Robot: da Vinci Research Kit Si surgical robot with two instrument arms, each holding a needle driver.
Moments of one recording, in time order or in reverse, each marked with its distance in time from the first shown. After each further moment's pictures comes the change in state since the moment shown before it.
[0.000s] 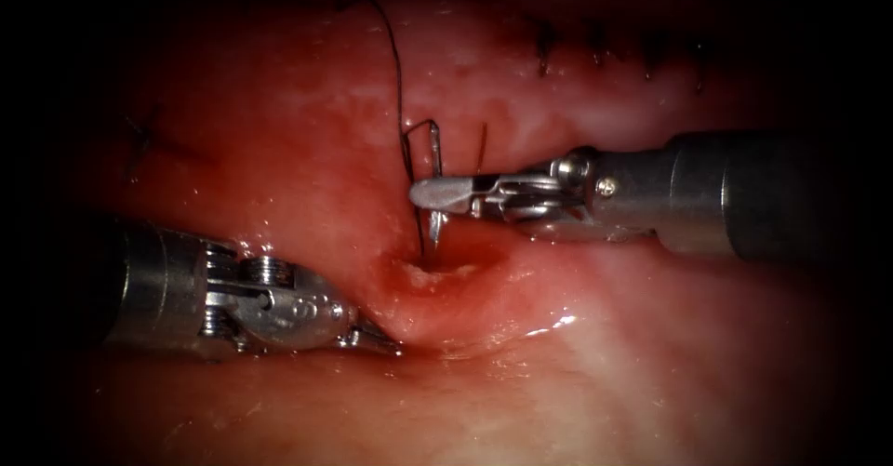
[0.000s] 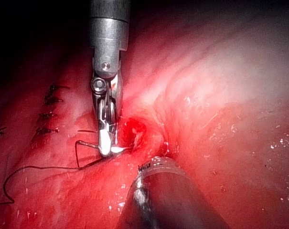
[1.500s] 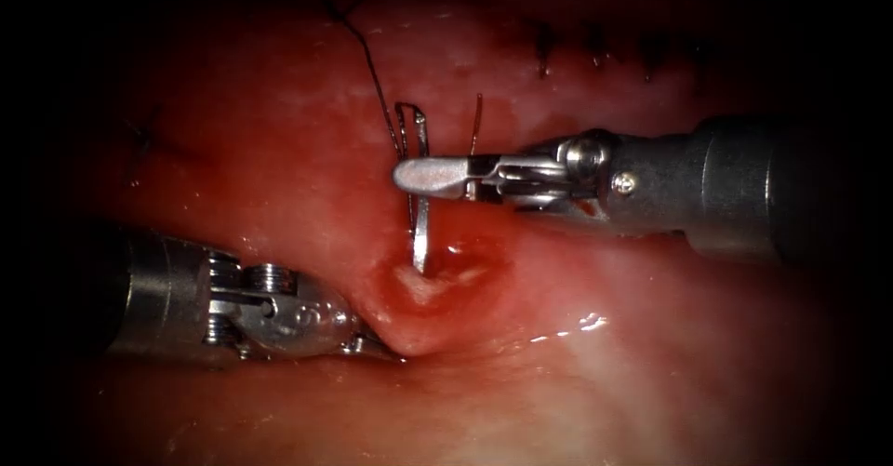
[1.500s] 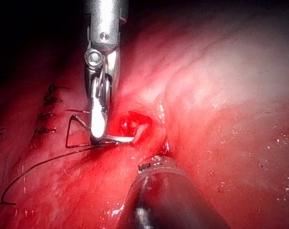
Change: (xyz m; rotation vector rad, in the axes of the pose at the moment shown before) right arm -0.003 -0.006 0.000 -0.098 -0.052 -0.214; left arm 0.000 0.000 0.000 0.004 0.002 0.001
